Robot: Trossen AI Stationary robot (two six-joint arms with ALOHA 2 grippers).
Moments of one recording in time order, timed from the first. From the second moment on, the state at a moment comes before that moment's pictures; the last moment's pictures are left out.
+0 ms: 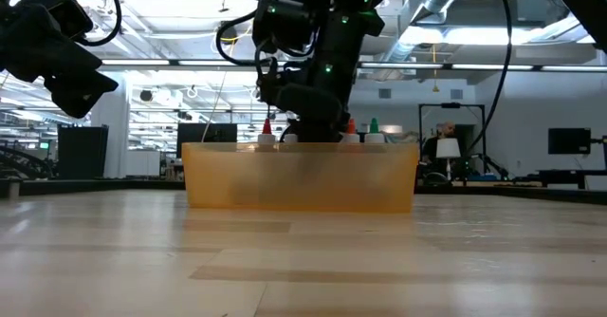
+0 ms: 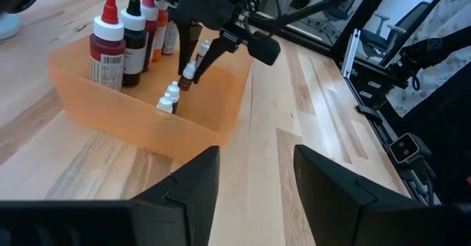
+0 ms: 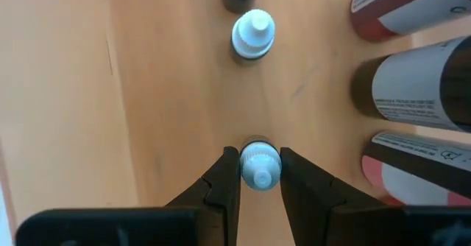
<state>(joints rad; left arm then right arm) -0.39 0.01 0.14 -0.40 -0.32 -0.49 0.01 2.16 1.65 -0.79 0.07 0.12</state>
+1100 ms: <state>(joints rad) -0.39 0.01 0.14 -0.40 -0.32 -0.48 0.00 2.16 1.68 -0.92 0.08 0.10</state>
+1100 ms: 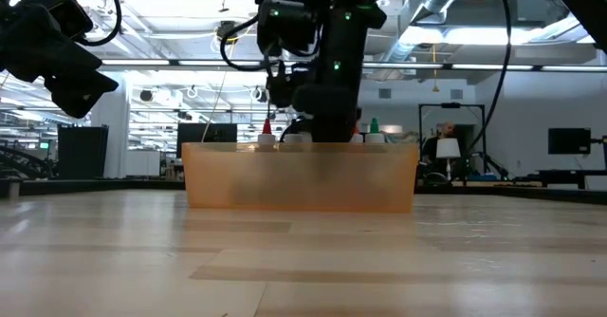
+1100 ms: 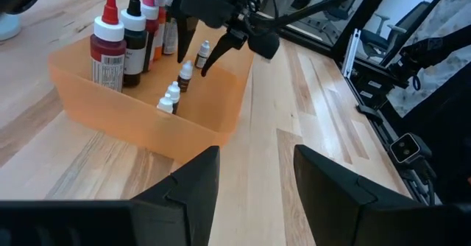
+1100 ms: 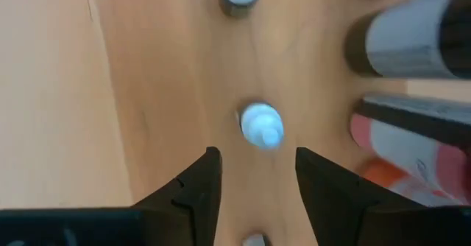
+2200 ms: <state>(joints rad) -0.39 0.00 0.14 -0.31 -0.26 -0.41 0.09 1.42 1.18 -0.65 0.18 0.24</state>
